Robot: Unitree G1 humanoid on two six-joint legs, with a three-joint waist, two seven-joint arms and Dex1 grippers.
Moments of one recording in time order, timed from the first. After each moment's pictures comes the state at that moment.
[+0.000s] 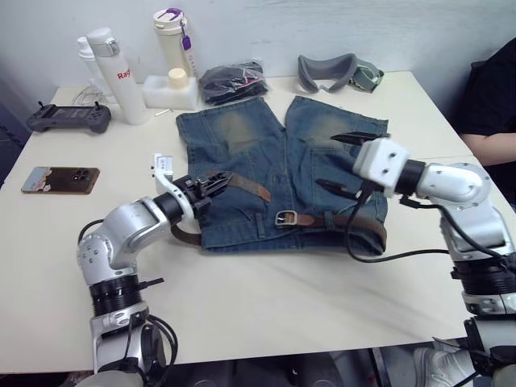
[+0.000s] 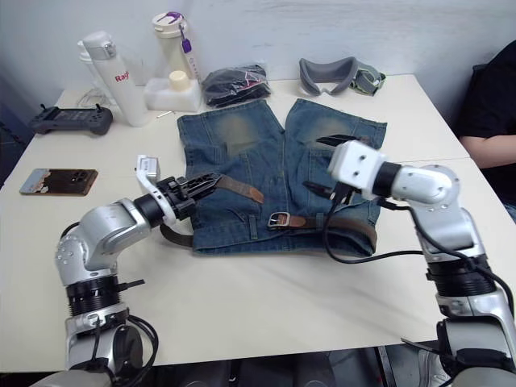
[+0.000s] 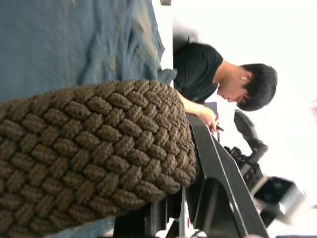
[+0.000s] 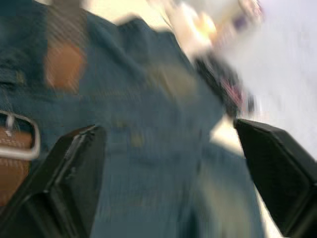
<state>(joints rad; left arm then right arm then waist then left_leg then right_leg) -0.53 0.27 0.46 0.01 -1.96 1.15 0.72 -0.61 -0.76 0.02 -0.01 0.16 0.12 0.93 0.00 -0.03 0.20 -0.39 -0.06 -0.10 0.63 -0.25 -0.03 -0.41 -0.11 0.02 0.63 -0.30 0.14</state>
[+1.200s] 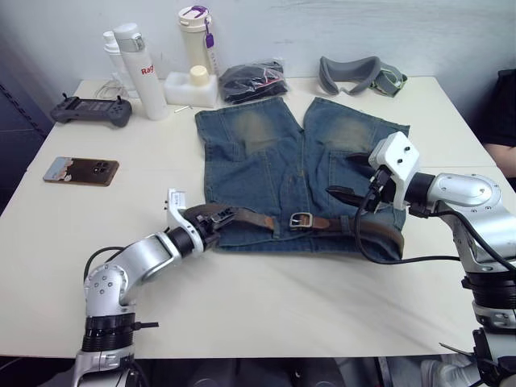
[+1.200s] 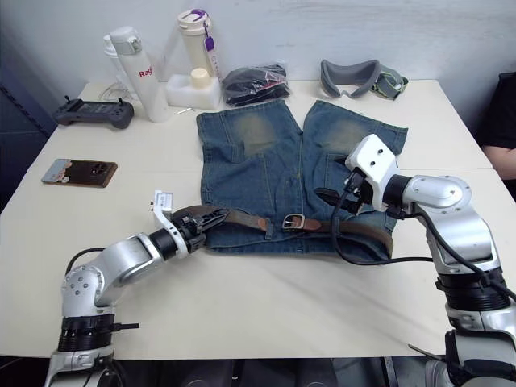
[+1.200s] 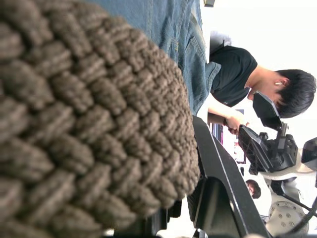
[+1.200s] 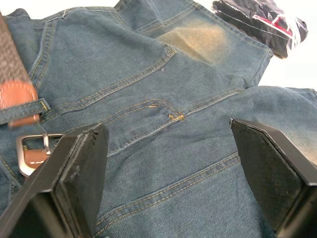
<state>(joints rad) -0.28 0.33 0.17 -0.16 -1.84 0.91 0.55 -0.56 -0.77 -0.01 -0.12 0.27 0.47 0.88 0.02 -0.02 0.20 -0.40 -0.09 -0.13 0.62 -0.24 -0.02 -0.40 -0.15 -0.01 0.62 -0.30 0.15</state>
